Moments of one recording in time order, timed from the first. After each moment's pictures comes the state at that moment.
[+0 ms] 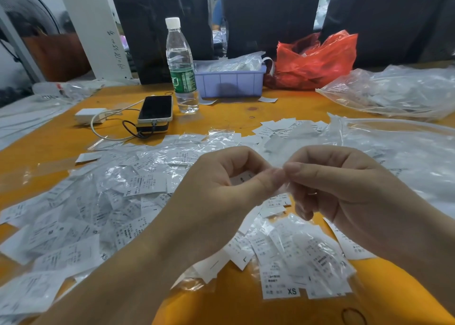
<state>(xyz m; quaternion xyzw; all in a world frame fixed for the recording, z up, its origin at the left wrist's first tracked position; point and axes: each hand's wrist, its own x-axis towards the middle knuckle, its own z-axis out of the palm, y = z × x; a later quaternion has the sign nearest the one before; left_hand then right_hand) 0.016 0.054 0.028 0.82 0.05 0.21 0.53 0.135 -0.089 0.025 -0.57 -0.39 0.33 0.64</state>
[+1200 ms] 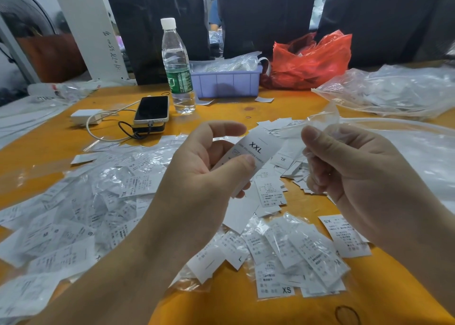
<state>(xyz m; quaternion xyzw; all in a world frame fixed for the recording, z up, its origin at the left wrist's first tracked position) 0.015 0.055 0.028 0.73 0.08 0.27 0.62 0.142 -0.090 0.027 -0.58 -0.31 0.18 0.73</state>
